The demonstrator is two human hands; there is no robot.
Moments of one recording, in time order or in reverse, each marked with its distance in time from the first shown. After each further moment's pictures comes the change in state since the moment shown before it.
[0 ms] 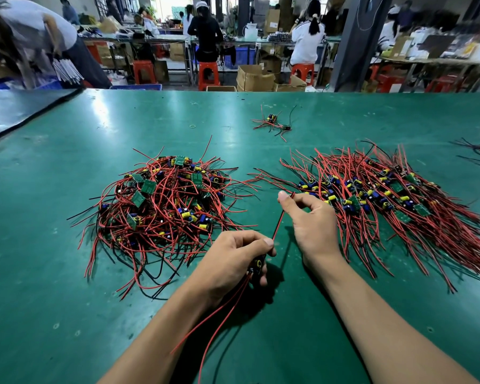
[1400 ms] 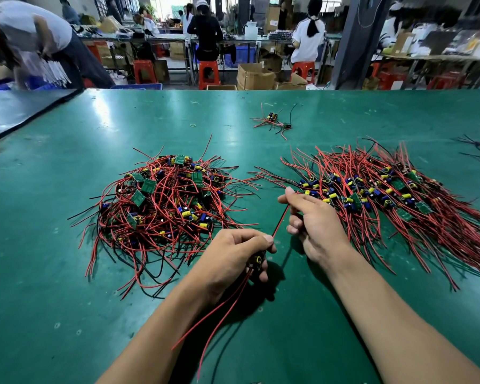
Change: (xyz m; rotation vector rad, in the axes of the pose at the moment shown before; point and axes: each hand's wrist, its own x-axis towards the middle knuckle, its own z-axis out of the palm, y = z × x) left_hand 0.002 0.001 -0.001 -0.026 0.016 -0.026; right_hand 0.002 -0.020 -0.007 0.522 -0.205 0.462
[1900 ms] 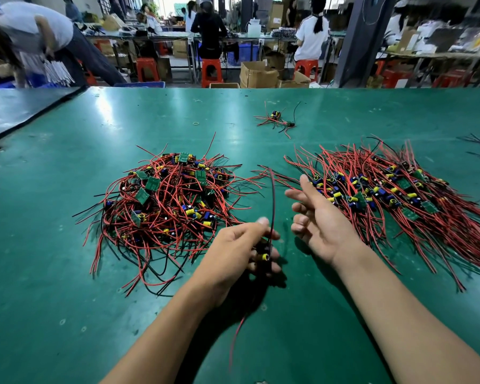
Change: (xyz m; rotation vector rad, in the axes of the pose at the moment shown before) left_hand -0.002 0.004 0.006 -0.099 0.085 -0.043; right_hand 0.003 -0.006 -0.004 0.084 0.020 0.200
